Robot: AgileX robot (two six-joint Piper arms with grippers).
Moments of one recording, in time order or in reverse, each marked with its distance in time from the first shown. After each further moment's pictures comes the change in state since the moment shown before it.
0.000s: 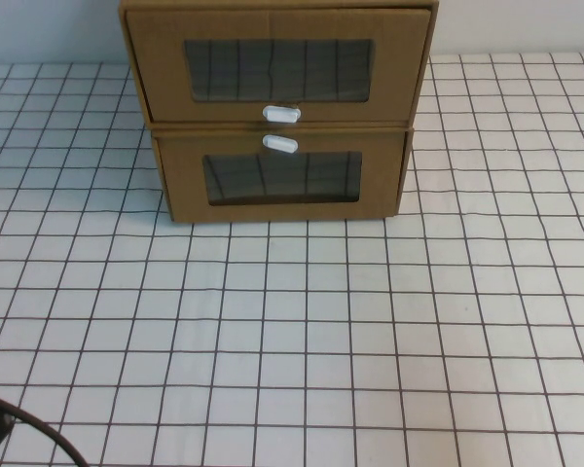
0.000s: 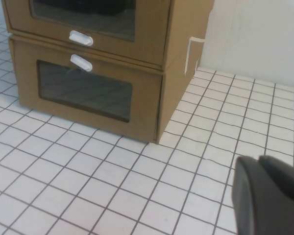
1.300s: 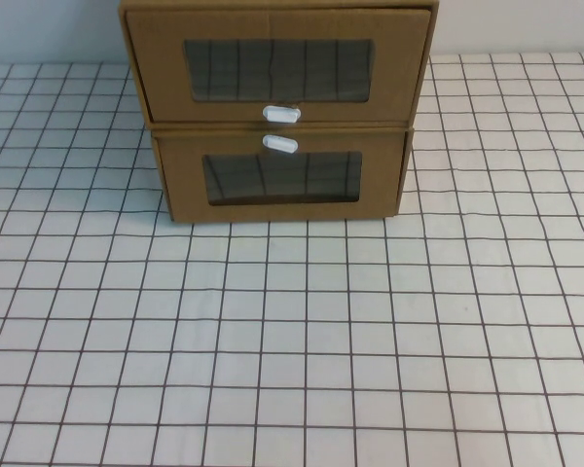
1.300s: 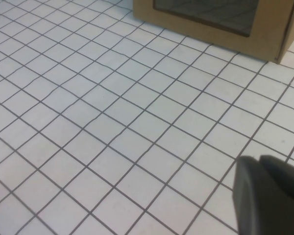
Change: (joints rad) right arm 0.000 -0.001 0.000 0.035 0.379 0.000; left arm 0.000 -0.407 0.360 0.418 -0.247 -0.243
